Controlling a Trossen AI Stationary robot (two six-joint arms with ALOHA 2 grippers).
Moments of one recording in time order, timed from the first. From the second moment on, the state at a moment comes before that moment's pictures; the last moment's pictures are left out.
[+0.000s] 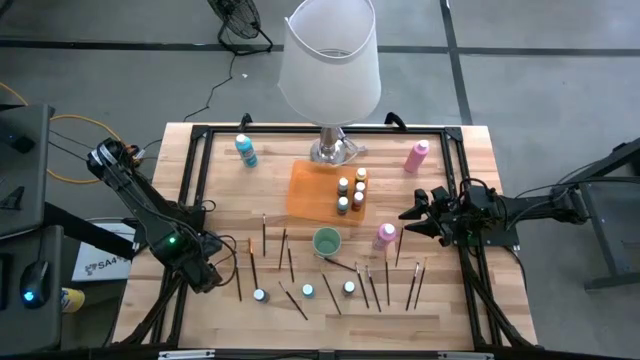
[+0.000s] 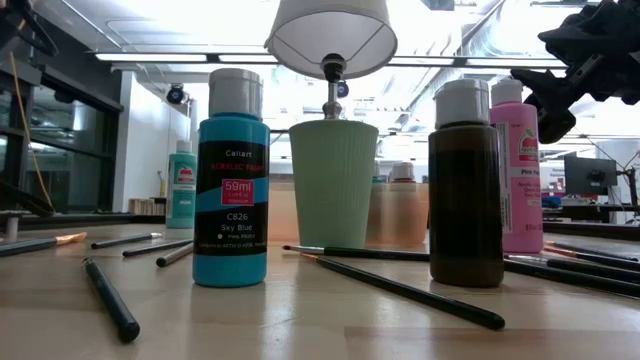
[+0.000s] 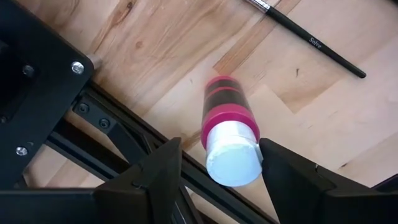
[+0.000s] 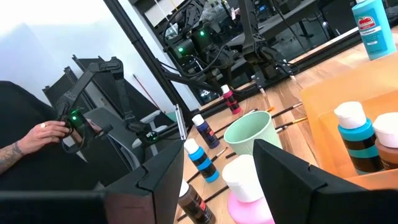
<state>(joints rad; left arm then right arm) -0.85 1.16 0.85 -1.16 0.08 -1.62 0.03 0.19 0.01 0.24 -0.19 0.57</state>
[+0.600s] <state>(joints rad) -0.85 1.18 0.85 -1.14 0.10 -1.57 0.03 0.19 0.01 0.24 -0.19 0.57</state>
